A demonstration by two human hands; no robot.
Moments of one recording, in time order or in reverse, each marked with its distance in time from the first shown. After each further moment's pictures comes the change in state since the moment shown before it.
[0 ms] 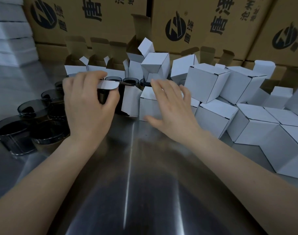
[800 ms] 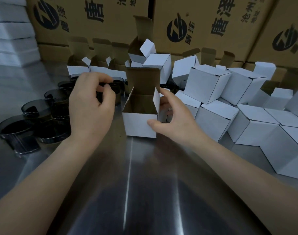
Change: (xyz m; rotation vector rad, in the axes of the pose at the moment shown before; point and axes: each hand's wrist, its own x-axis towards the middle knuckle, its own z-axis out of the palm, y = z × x) left_hand 0.002 0.002 -0.007 -0.296 -0.041 -0.050; right_hand -0.016 0.003 0.002 0.827 -0.126 0.269
